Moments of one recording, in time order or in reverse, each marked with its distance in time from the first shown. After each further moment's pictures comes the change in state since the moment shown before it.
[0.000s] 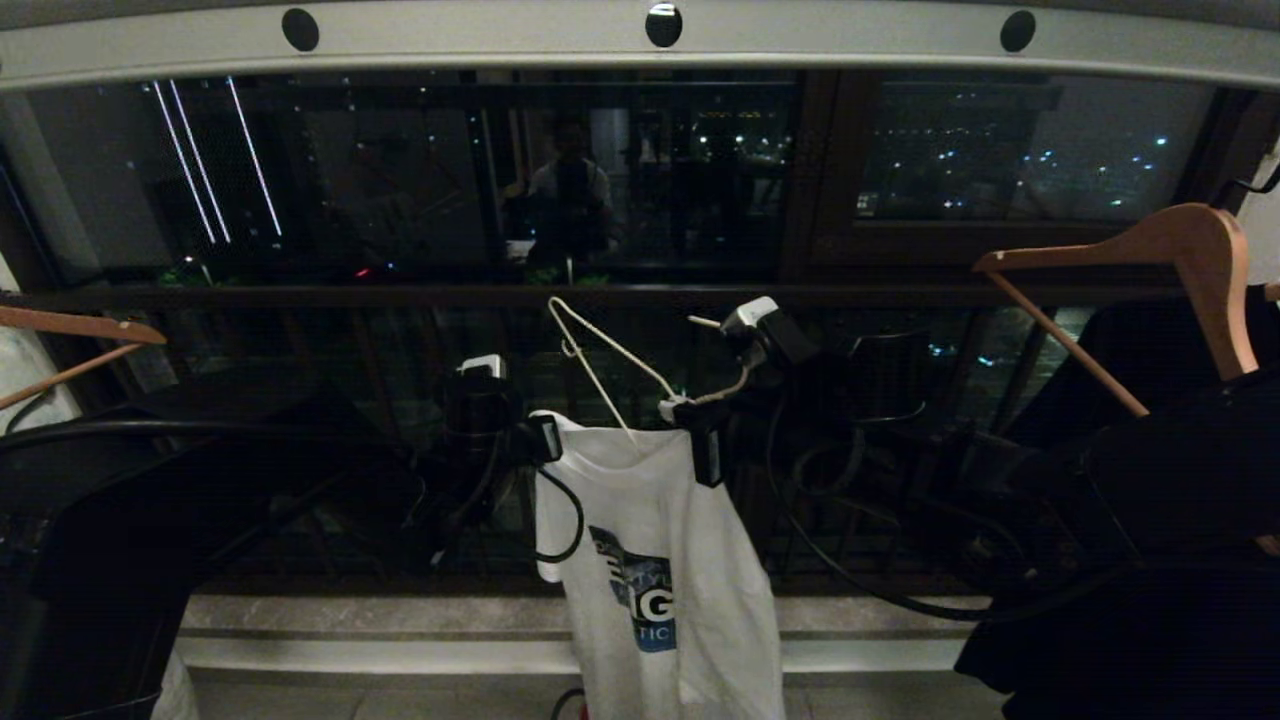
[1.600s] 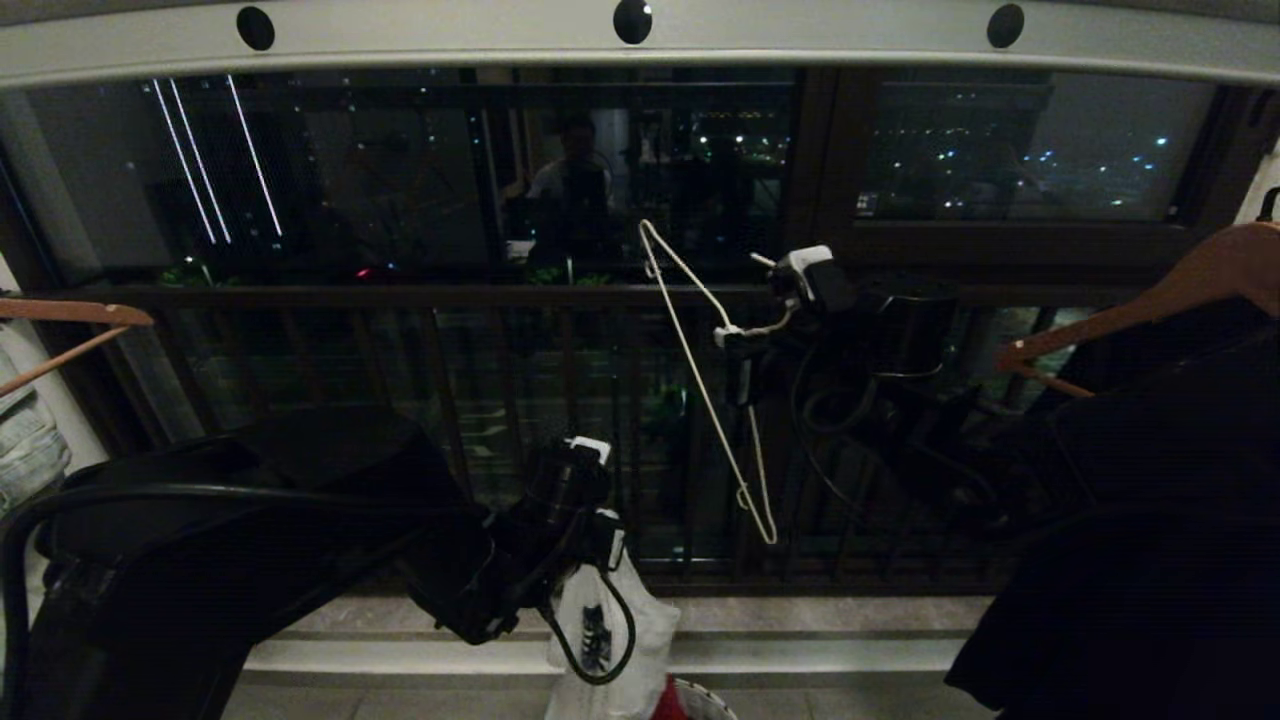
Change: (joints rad) left arm -0.195 0.037 0.066 0.218 -0.001 0.243; right arm -0.110 0.059 -0.101 -0.109 -0.160 -0.011
